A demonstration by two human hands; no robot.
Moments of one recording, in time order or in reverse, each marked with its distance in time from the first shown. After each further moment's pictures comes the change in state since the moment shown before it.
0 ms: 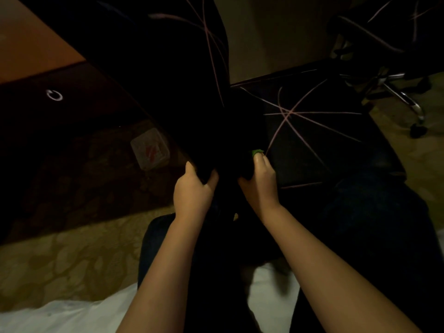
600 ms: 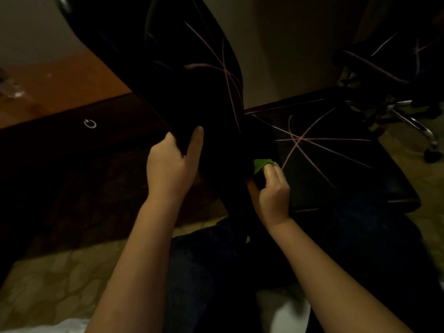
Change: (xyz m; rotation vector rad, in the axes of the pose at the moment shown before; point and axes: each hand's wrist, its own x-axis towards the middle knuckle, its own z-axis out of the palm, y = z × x) left_hand 0.023 0.087 -0.119 -0.028 0.281 0.387; right_hand 0.016 -0.042 -0.005 -0.037 0.249 -0.256
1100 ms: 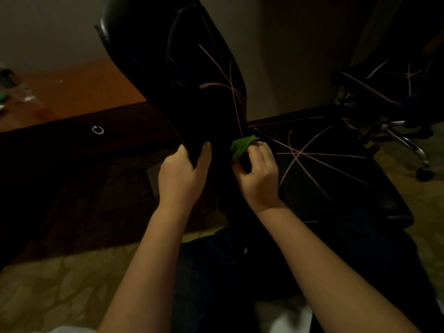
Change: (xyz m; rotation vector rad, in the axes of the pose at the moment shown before) left_hand -0.005 -0.006 0.004 0.108 -0.018 -0.061; right_hand 0.054 -0.057 0.007 -0.009 0.097 -0.303
